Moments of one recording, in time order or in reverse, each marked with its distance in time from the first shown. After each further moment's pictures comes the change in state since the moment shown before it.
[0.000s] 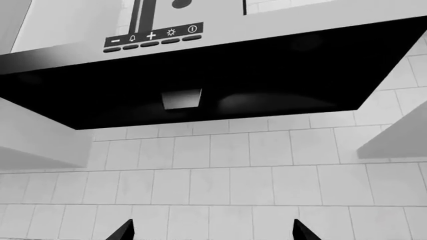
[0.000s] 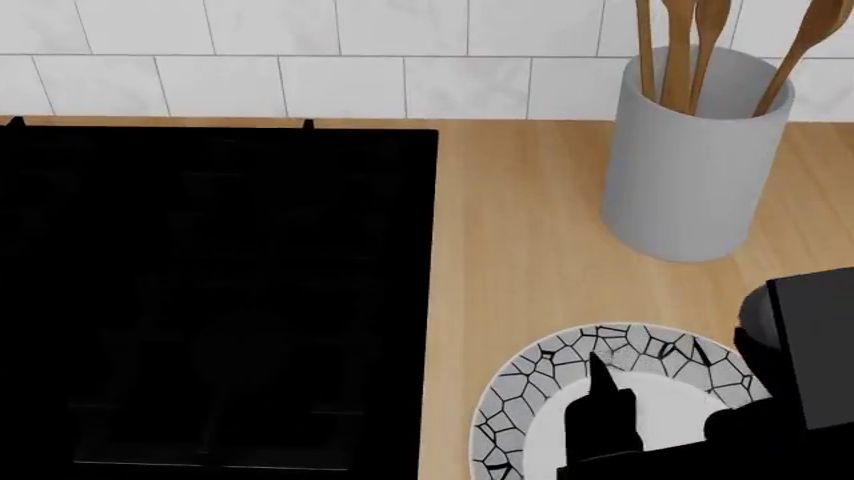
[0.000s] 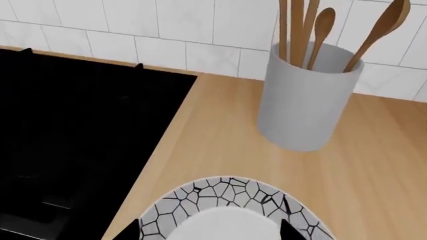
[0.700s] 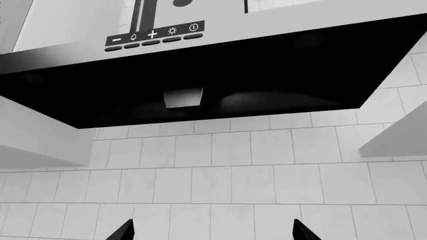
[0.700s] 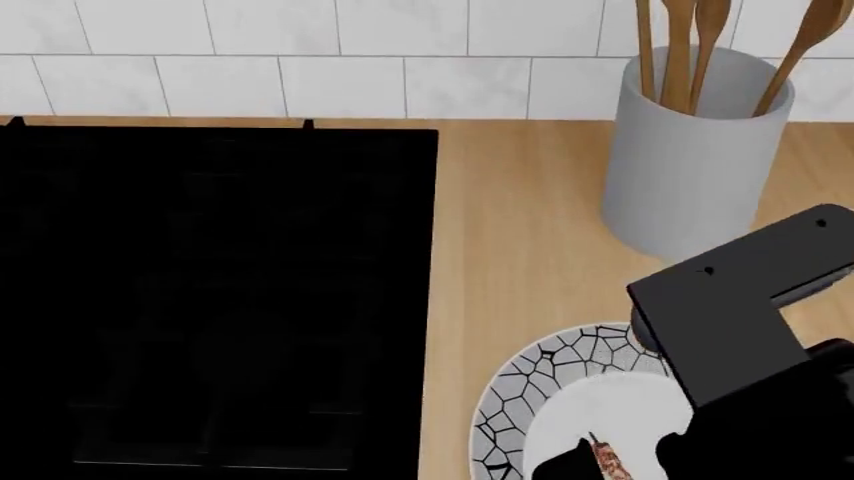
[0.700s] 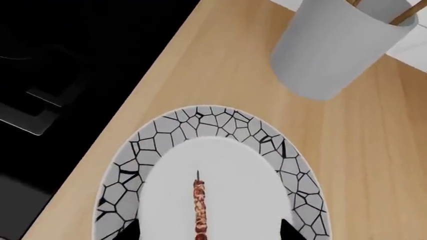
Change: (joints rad) left arm 0.000 -0.001 -0.001 0.000 0.000 -0.007 -0.006; right arm 0.531 0.041 -0.612 0.204 0.475 0.161 0.410
